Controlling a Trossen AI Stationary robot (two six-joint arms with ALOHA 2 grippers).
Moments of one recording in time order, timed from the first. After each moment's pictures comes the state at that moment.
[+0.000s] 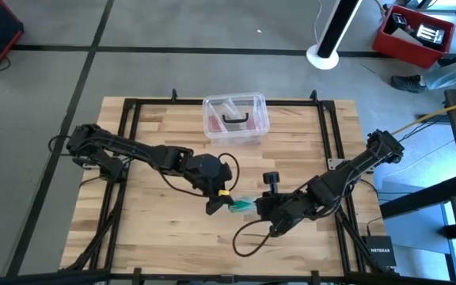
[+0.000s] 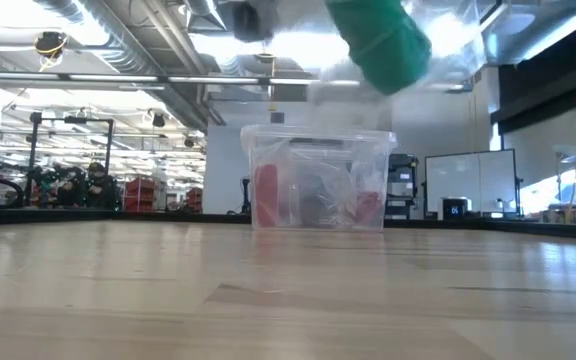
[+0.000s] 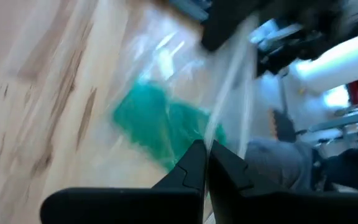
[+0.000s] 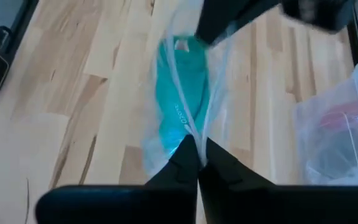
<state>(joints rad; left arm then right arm) -0.20 1.61 1.35 -0.32 0.22 -0.64 0.59 1.60 1.49 -0.91 0.45 0.23</state>
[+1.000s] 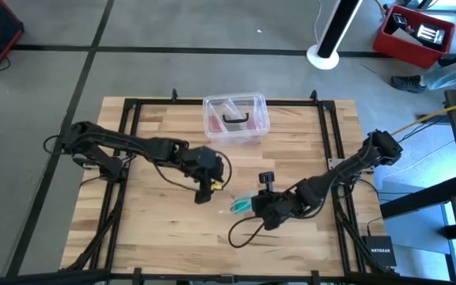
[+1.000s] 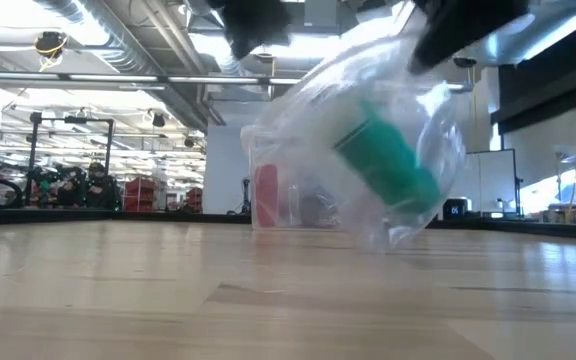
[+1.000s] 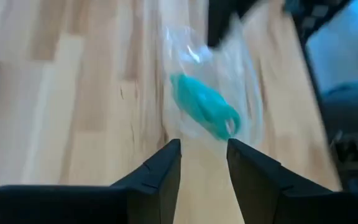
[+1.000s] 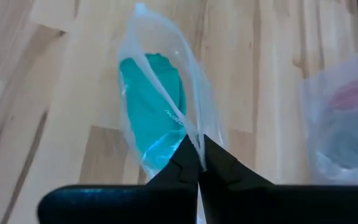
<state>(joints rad) -0.14 1.54 1.31 -0.54 0.07 -0.18 0.52 1.60 1.22 -0.68 0.49 0.17</state>
